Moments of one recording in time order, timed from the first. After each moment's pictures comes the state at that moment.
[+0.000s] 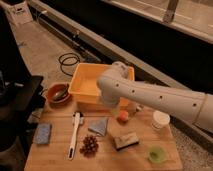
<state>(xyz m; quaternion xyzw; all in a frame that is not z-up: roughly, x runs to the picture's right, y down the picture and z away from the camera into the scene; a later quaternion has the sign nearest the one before) 0.008 0.113 0.732 -0.25 -0.17 -0.39 0.87</state>
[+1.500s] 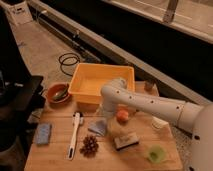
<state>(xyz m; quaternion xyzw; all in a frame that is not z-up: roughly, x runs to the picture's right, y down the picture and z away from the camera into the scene) -0.008 0.191 0.803 -0.32 -0.26 -0.34 0.85</state>
